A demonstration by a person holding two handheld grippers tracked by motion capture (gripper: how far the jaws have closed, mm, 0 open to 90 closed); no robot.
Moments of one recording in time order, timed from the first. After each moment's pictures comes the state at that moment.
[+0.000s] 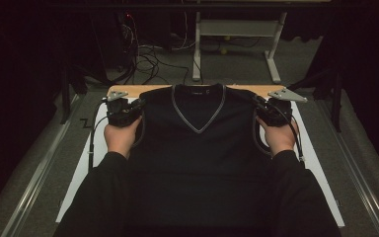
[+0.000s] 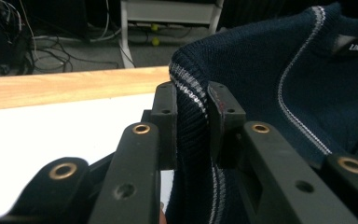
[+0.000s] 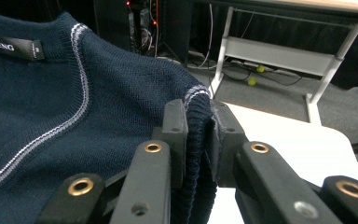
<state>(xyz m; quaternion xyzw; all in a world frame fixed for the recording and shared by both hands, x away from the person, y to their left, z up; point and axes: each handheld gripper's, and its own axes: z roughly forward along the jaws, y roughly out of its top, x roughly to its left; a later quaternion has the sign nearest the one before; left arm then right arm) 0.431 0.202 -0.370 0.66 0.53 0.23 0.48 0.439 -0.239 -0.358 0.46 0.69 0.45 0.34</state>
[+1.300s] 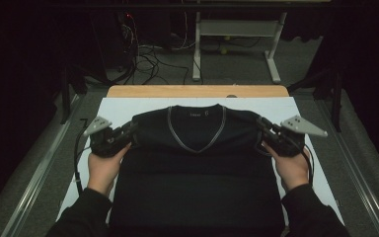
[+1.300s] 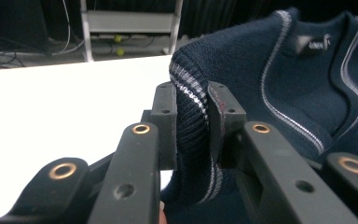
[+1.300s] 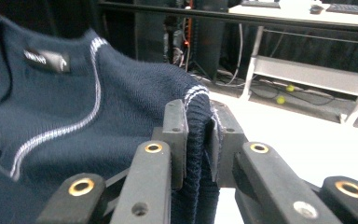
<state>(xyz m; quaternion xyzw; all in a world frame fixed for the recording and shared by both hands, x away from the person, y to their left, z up) 0.332 0.229 -0.396 0.68 0.46 0.20 0.53 0.352 -0.254 -0.376 0.40 0.69 0.50 0.32</state>
